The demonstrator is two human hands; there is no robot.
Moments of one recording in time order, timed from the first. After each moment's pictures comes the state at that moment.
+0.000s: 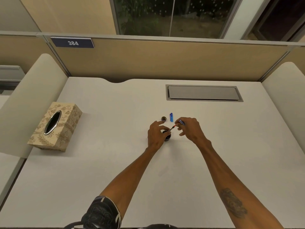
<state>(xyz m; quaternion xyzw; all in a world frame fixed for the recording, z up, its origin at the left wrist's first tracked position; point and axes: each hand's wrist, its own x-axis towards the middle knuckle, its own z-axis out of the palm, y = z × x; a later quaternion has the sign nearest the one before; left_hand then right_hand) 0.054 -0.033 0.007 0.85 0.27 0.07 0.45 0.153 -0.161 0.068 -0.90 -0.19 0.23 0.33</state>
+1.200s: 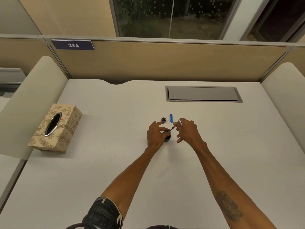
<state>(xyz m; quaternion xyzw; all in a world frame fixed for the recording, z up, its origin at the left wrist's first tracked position) 0.057 -0.030 0.003 0.84 0.27 0.07 0.46 0.136 -0.149 0.077 -0.92 -0.13 0.24 0.27</state>
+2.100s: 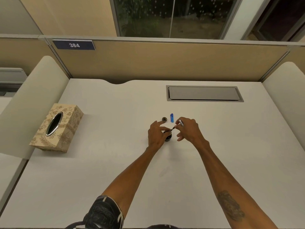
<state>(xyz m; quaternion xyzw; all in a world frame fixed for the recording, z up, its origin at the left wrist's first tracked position) 0.057 -0.030 0.001 0.85 0.27 0.06 0.44 0.141 -0.151 0.077 -0.93 -0.16 0.25 0.23</state>
